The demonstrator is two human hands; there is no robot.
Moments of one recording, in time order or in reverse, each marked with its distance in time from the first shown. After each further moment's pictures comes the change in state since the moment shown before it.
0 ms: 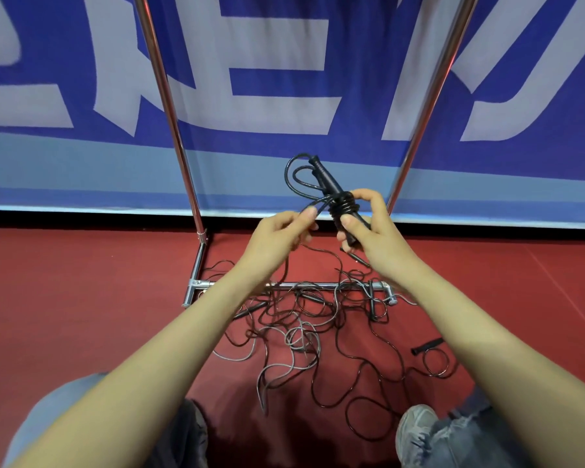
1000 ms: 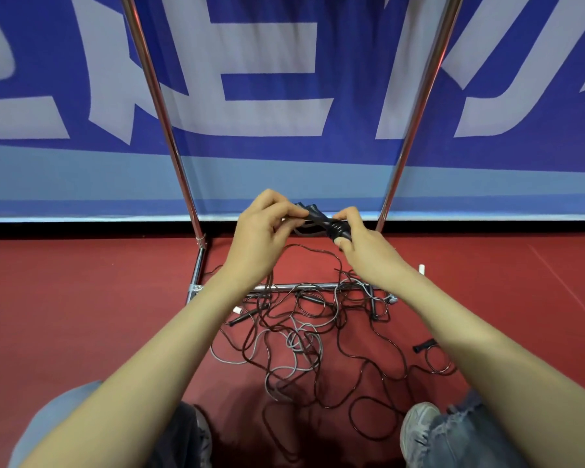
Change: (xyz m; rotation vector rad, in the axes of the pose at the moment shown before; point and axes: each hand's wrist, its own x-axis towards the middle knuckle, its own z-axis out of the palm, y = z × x) left_hand 0.001 0.004 -0.011 0.498 0.190 0.633; right_hand -0.001 0.009 -0.001 -0.716 -0.072 0.093
